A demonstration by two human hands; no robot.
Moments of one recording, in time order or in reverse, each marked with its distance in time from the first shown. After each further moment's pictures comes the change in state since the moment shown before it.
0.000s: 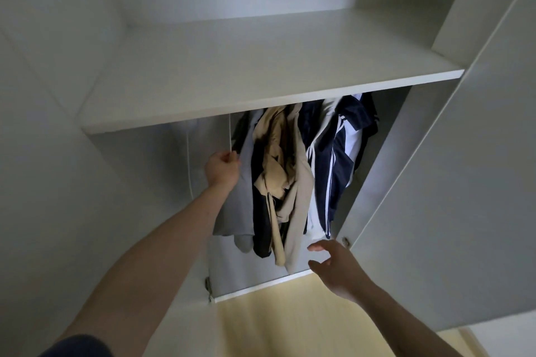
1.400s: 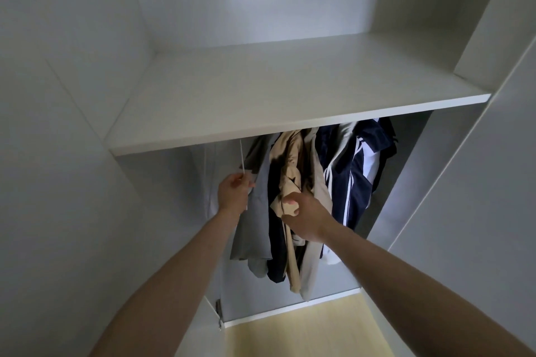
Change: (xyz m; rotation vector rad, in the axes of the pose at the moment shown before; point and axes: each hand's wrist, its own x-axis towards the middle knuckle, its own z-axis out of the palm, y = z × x) left_hand -0.013 0.006 -0.019 -0.194 -0.061 0.004; right_hand 0.104 -0.136 -0.027 -0.149 0.020 -0.298
